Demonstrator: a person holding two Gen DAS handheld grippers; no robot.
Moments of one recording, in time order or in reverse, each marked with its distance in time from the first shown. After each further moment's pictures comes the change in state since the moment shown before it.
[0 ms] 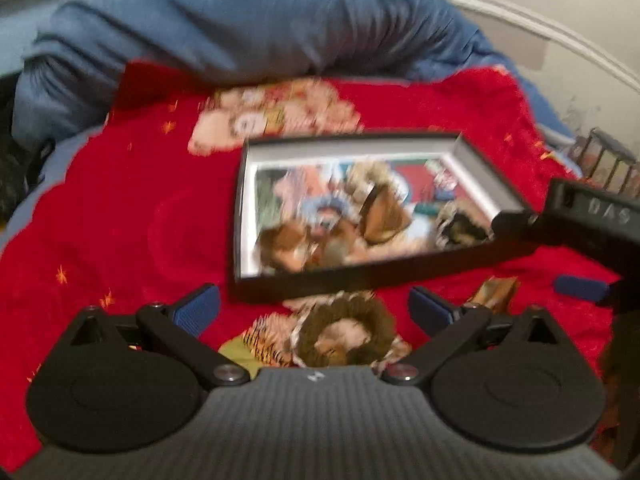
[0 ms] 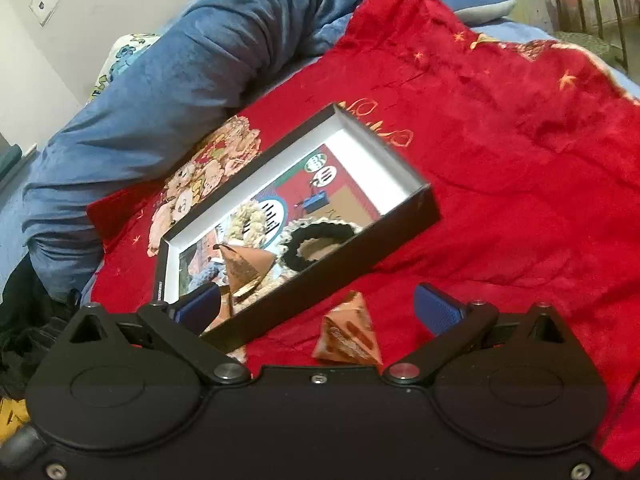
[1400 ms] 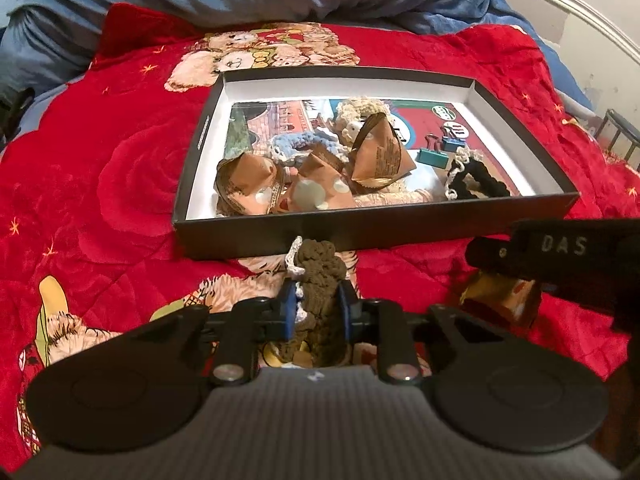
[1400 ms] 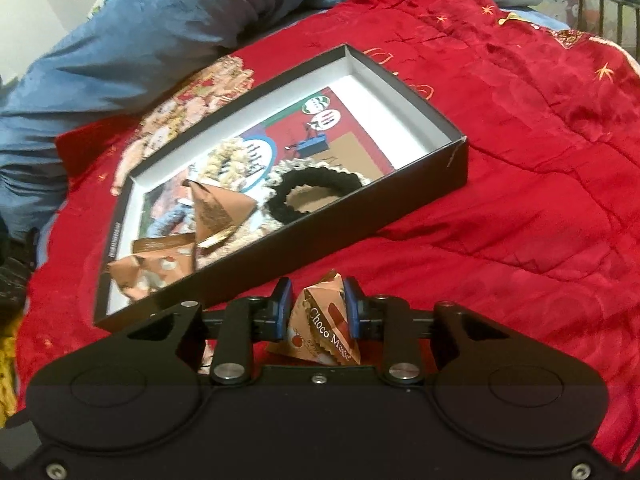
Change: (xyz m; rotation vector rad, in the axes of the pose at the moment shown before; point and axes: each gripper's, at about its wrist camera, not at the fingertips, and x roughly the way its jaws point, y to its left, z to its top) left arm 0.050 -0.022 -0.018 -0.044 0.110 -0.003; right arm 0.046 0.012 -0.017 -0.102 0.121 -0.047
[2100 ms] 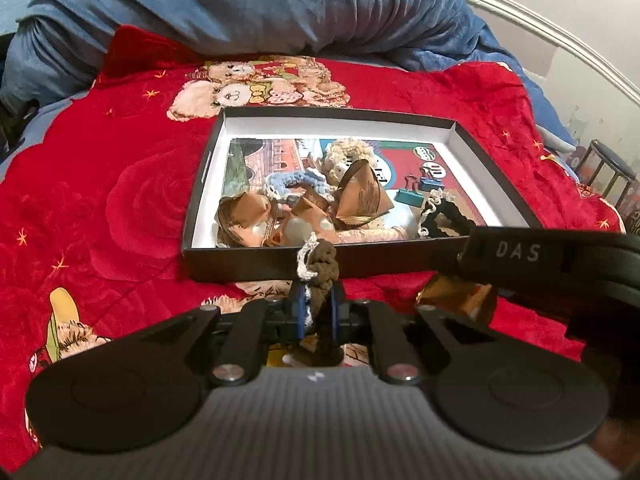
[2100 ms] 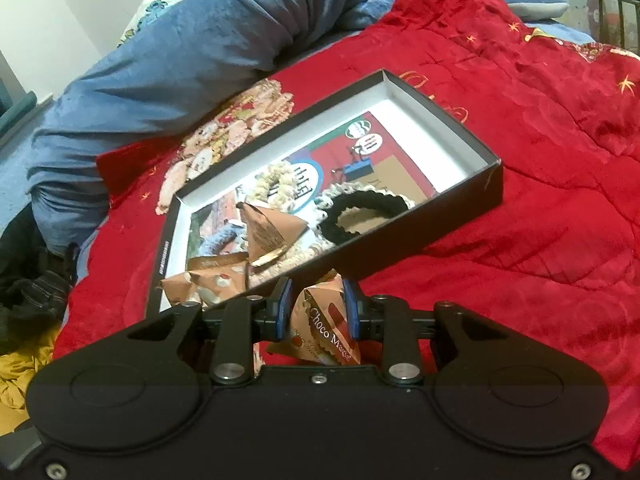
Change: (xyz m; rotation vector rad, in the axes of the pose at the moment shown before) left arm -0.032 0.001 0.006 -0.025 -0.088 -0.044; right arm -0.015 0.011 0.003 -0.001 -0.063 0.099
